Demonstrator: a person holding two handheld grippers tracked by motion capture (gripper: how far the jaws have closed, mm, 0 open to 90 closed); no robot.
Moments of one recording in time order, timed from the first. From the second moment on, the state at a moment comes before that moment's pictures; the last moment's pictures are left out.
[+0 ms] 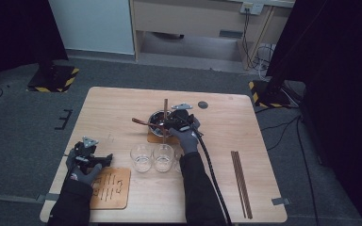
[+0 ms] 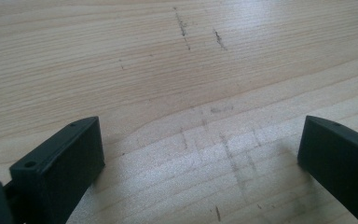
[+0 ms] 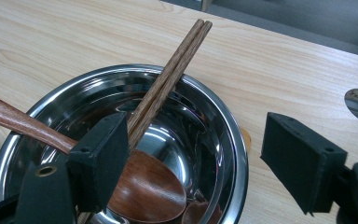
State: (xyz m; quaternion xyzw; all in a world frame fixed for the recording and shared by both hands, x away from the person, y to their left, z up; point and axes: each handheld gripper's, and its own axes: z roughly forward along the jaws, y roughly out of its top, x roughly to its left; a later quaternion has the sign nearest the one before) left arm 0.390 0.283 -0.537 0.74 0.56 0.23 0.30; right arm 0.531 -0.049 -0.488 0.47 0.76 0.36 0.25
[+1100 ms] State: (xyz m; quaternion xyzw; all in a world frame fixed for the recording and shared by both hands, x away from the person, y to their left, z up) left arm 0.390 0.284 -0.537 0.74 0.56 0.23 0.30; right arm 0.459 -0.150 -0.421 0.48 0.71 0.42 0.30
